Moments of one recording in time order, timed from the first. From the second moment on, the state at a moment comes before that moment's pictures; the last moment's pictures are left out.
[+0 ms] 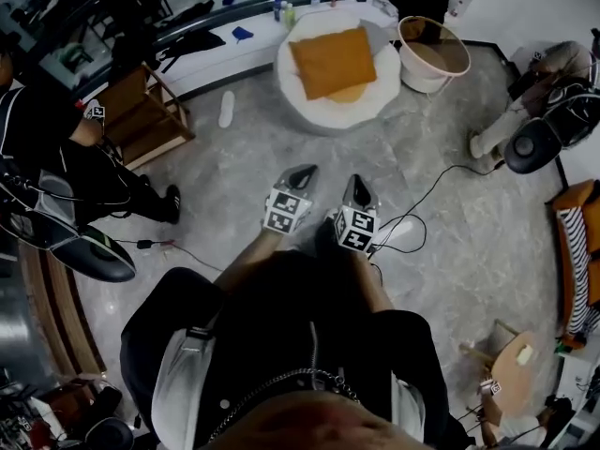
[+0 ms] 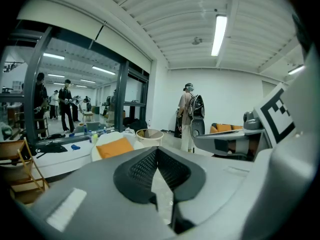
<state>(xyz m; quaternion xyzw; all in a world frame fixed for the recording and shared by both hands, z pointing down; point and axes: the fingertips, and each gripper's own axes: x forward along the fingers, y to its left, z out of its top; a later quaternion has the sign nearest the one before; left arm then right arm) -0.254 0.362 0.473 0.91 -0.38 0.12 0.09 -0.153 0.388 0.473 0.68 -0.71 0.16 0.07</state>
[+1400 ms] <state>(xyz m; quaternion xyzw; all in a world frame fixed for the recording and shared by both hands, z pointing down) -0.131 0.189 0.472 0.89 -0.42 0.16 0.11 -0.014 0.187 0.463 0.65 -0.73 0.18 0.06</state>
